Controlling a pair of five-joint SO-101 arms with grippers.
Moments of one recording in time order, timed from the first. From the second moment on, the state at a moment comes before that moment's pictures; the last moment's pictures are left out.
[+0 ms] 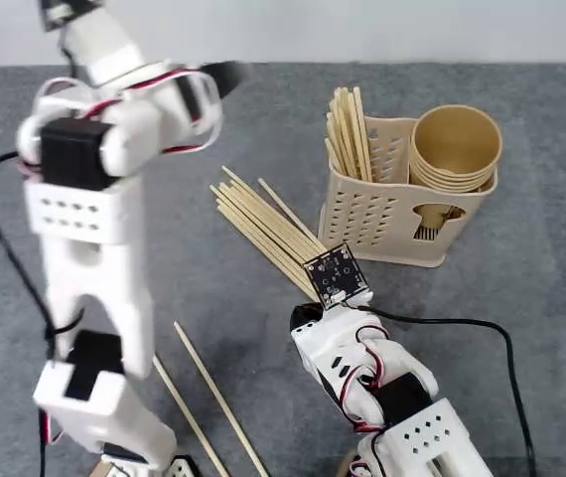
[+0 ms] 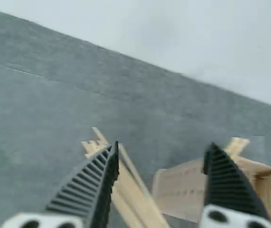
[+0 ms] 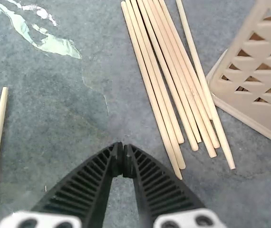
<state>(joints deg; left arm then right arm) 4.6 9.5 -54.6 98.9 31.5 -31.4 -74.8 82.9 44.2 -1.1</state>
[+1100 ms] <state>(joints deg) -17.4 -53.3 54.4 65.3 11.9 -31.4 -56.1 59.1 54.2 7.6</state>
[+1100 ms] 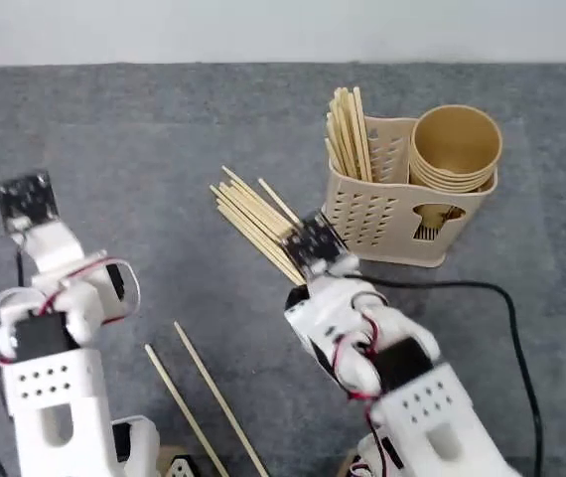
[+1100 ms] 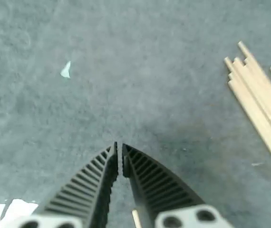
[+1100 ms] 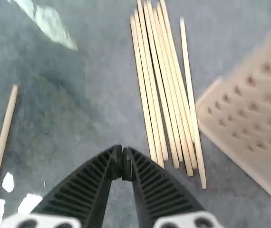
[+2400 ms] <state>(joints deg) -17.3 -90.1 85.1 52.3 14.8 -34.5 32.5 -12.7 63.8 13.6</state>
